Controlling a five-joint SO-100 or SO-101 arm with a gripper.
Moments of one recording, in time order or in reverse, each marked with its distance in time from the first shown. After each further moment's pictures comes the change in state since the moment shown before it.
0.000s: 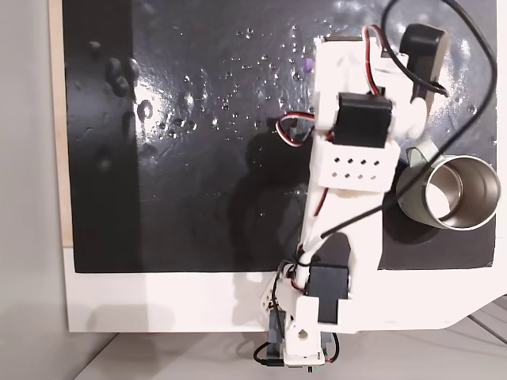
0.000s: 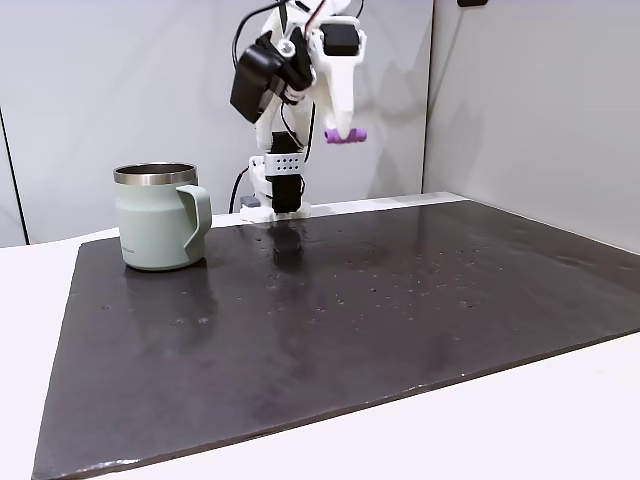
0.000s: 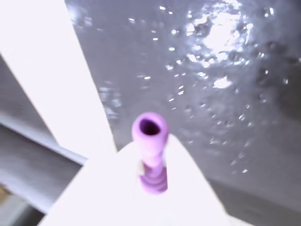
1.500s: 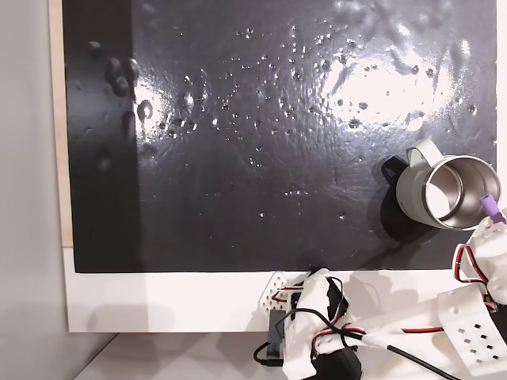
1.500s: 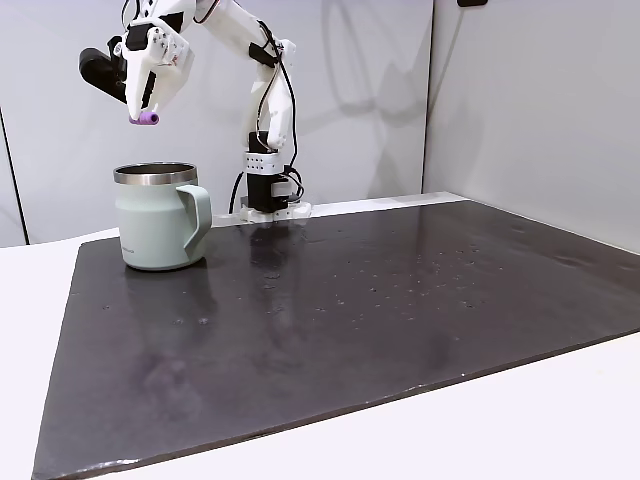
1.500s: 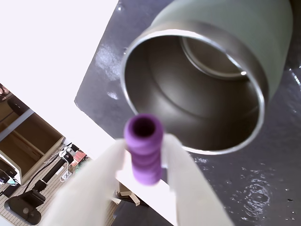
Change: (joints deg) arm 52.4 27.4 30.0 -3.0 -2.5
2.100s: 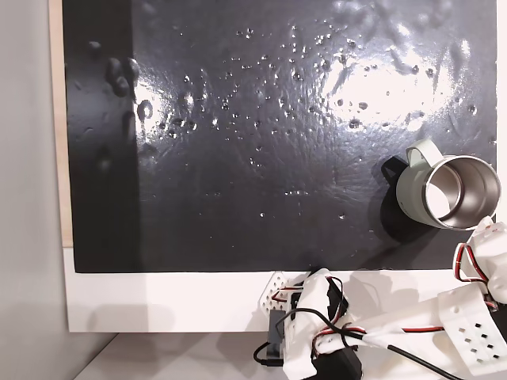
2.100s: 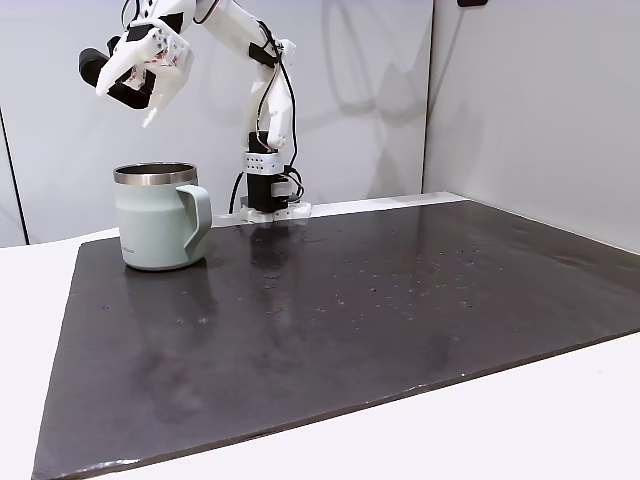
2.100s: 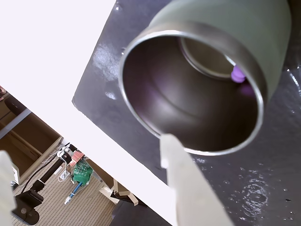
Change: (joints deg) arm 0.0 0.0 0.0 -0.1 -0.2
